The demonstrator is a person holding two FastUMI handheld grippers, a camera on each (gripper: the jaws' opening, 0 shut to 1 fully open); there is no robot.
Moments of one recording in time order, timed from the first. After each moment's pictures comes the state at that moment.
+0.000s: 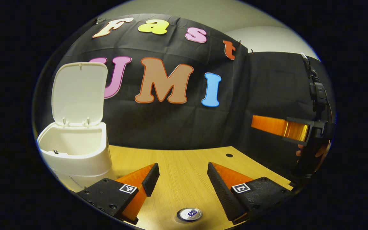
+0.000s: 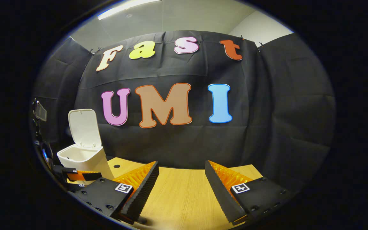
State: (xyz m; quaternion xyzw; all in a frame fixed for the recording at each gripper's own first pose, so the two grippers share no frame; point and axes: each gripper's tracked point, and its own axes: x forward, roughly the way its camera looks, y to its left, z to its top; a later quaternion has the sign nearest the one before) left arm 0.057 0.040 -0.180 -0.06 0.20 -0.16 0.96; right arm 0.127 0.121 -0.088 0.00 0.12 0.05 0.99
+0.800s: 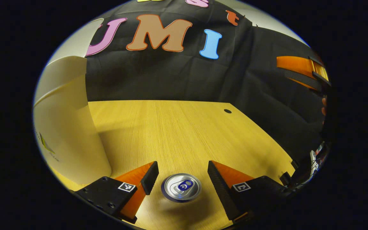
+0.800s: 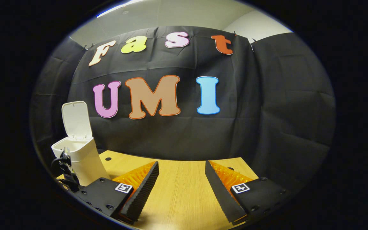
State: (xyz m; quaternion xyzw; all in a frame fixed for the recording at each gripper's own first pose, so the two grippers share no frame) left arm 0.001 0.018 -0.315 -0.05 0.38 -0.18 0.91; right arm 0.111 0.078 -0.107 -0.01 0.15 0.01 0.99
